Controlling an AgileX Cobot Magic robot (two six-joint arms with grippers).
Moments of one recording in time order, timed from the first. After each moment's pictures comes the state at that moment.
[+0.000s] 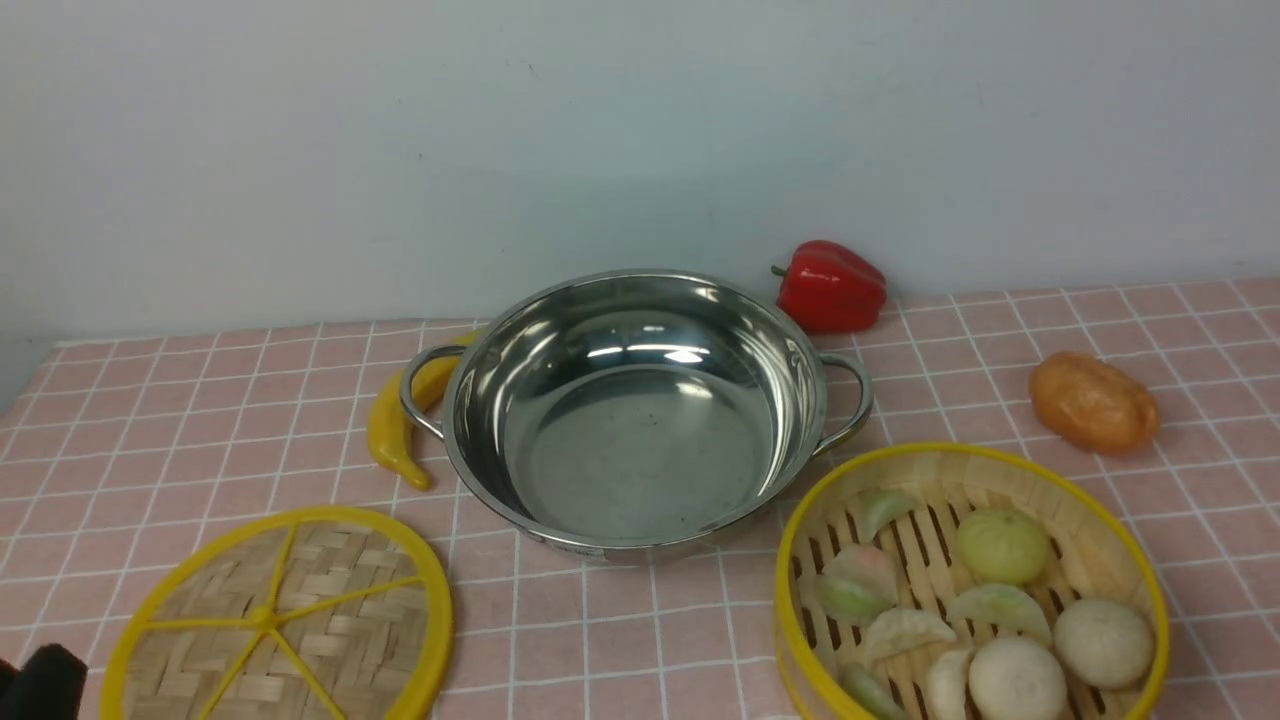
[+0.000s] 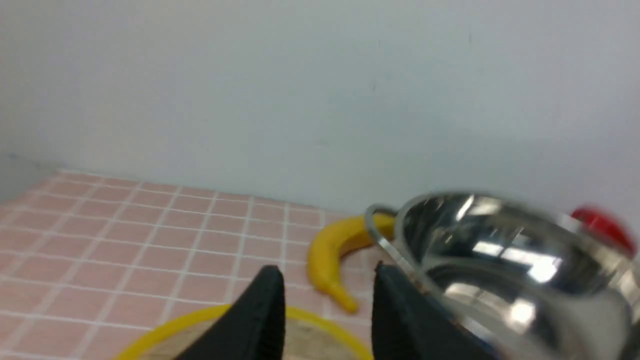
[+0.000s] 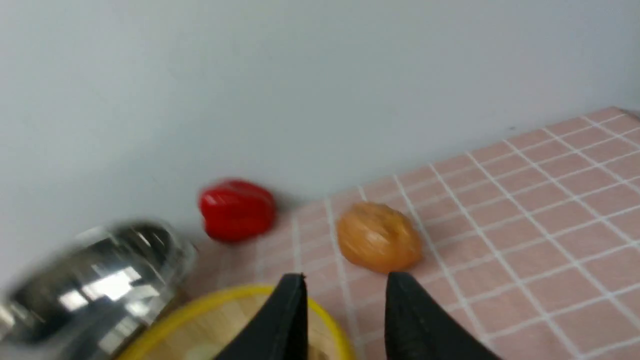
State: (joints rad) right arm 0.00 0.01 -0.01 0.12 0.21 0.46; left arm 0.04 0.00 0.01 -0.50 0.10 0.08
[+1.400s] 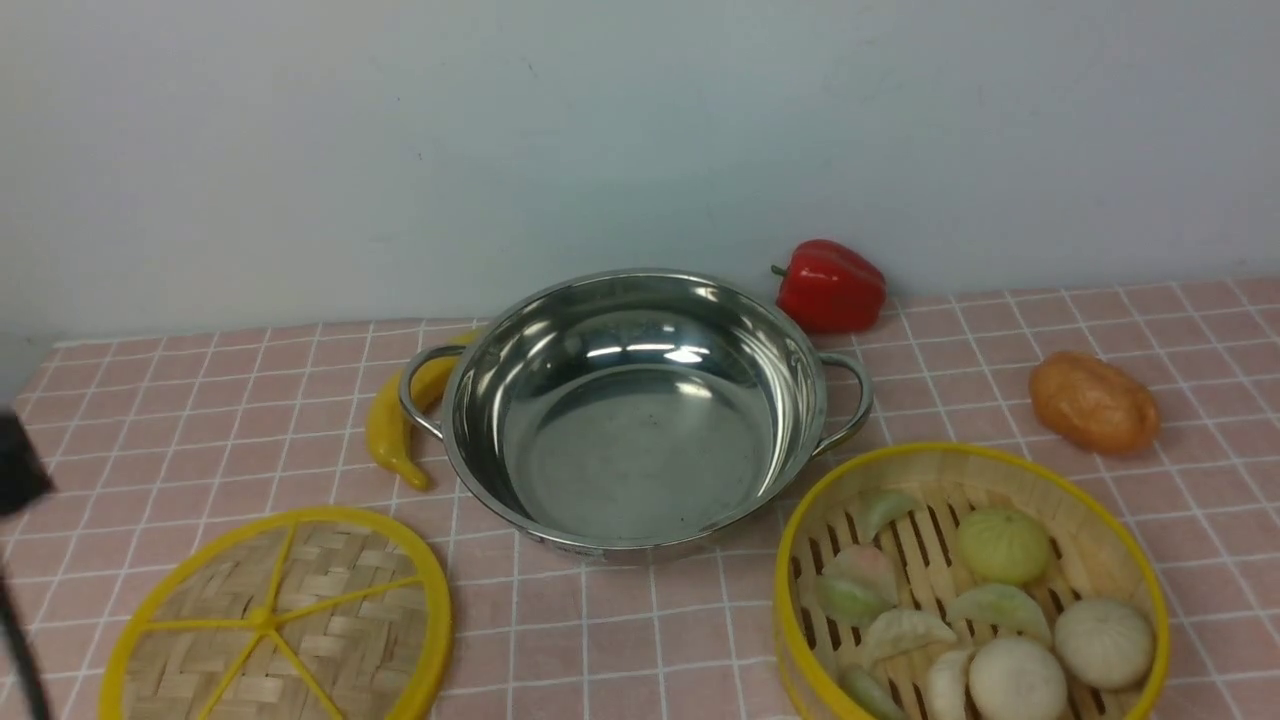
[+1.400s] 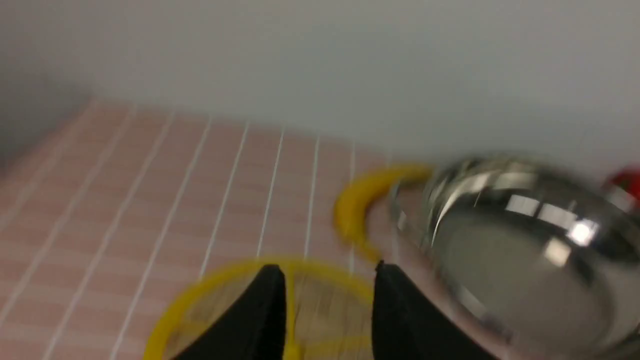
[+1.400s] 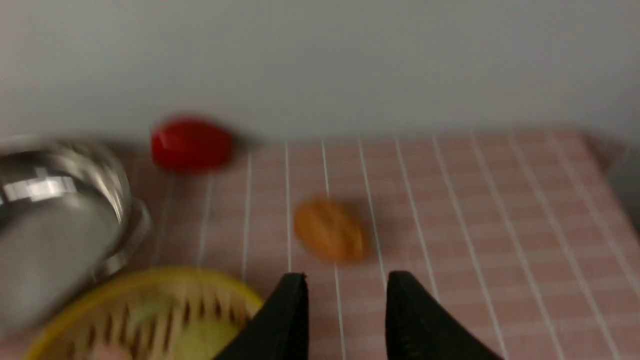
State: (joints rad) right arm 0.01 0.99 -1.04 0.03 0.98 0.13; left arm 0.04 0.77 -0.71 0.02 0.75 -0.25
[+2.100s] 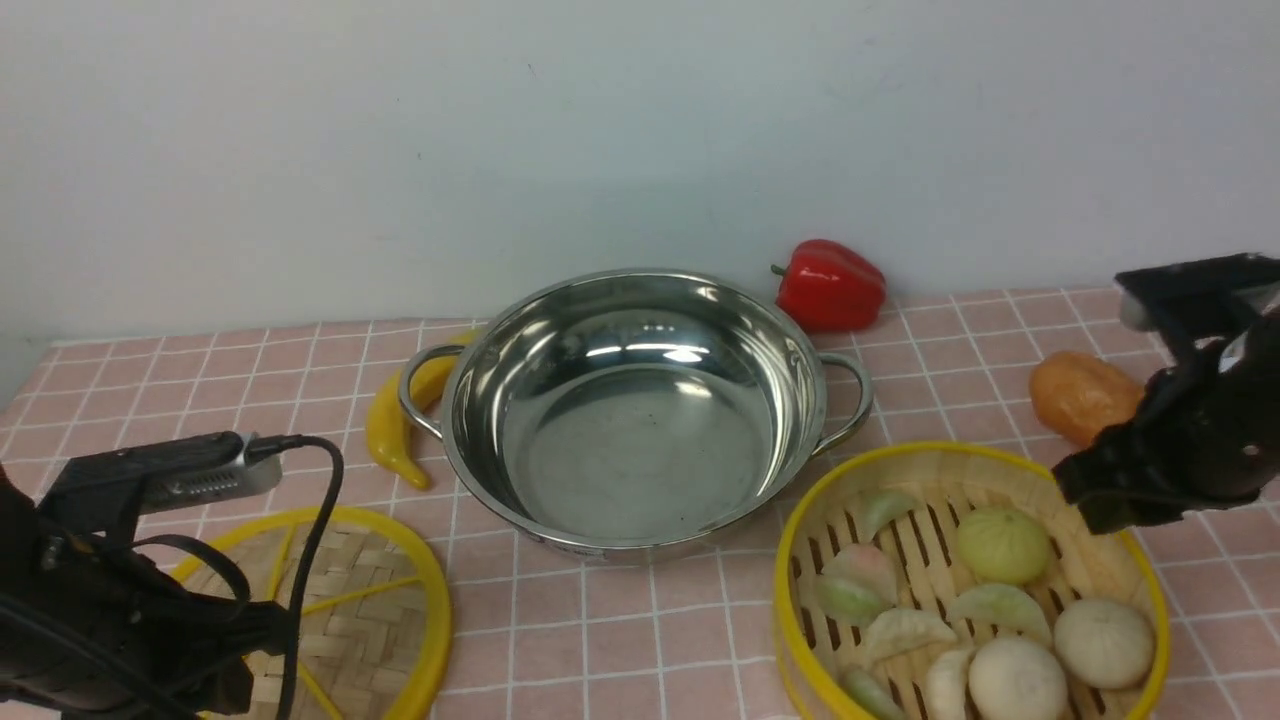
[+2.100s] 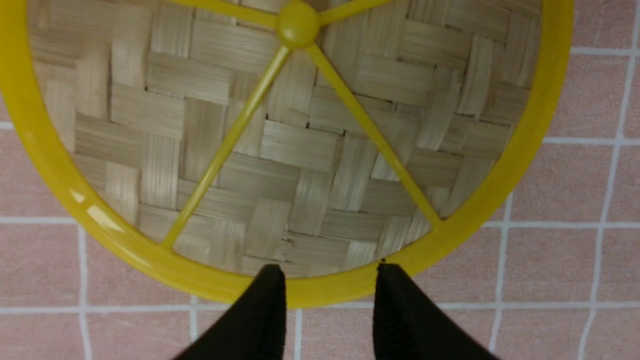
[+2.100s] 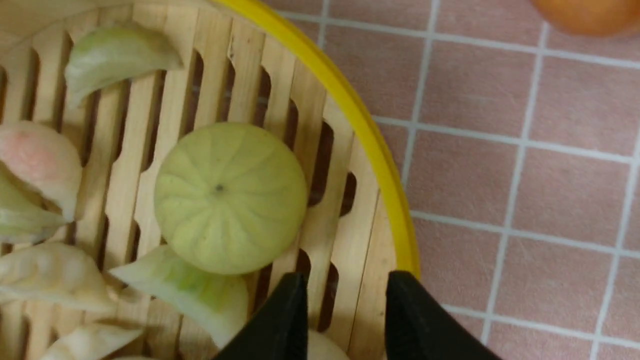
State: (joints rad) right arm 0.17 1.62 -1.02 0.11 0.85 -0.01; left arm 0.04 1.31 -0.71 -0.14 0.84 -0.01
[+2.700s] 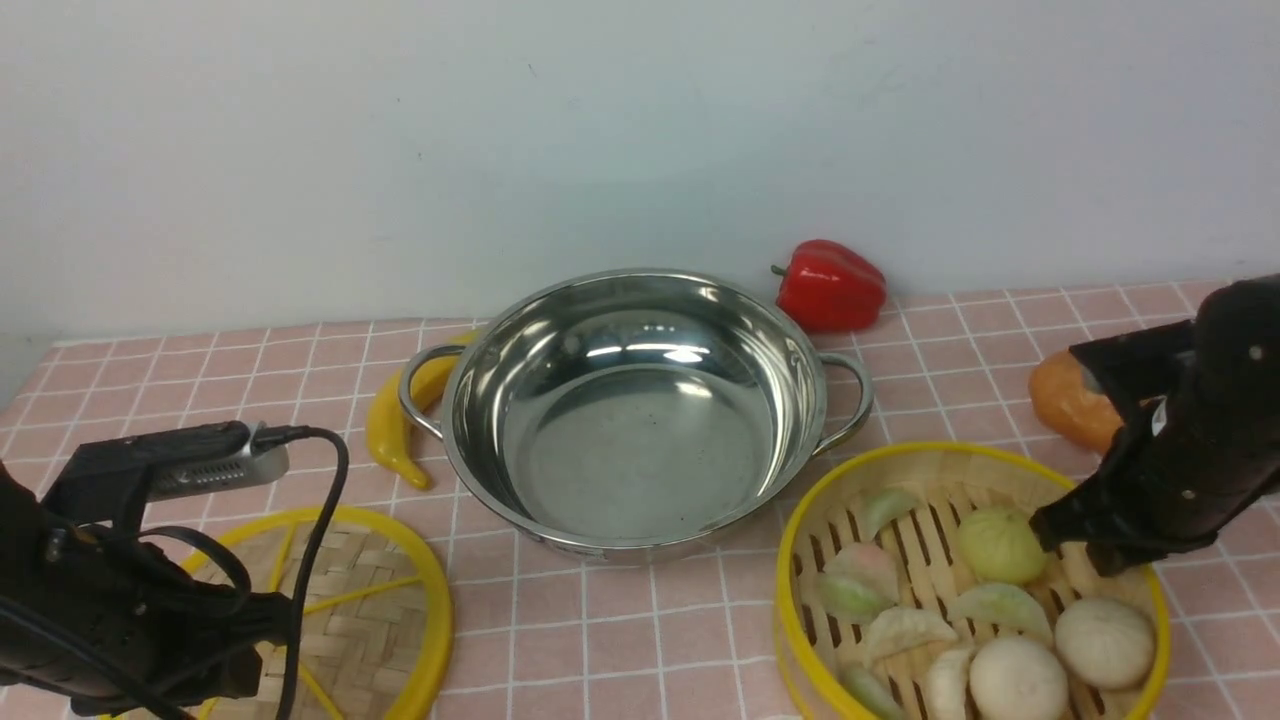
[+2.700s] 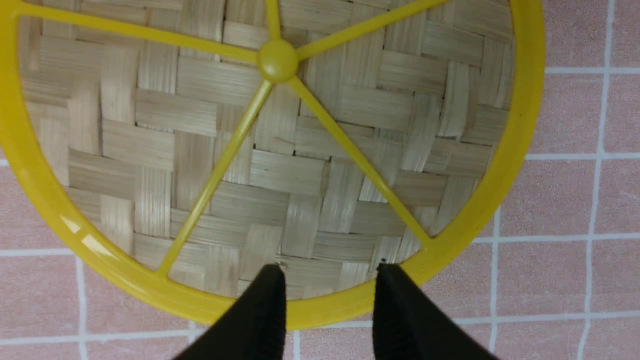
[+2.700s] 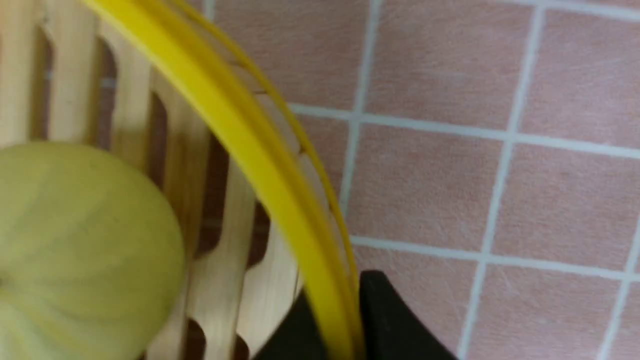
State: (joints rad) right arm 0.18 1.79 -1.03 -0.04 0.82 0.11; left arm 0.04 1.31 -0.71 -0.15 0.81 0.03
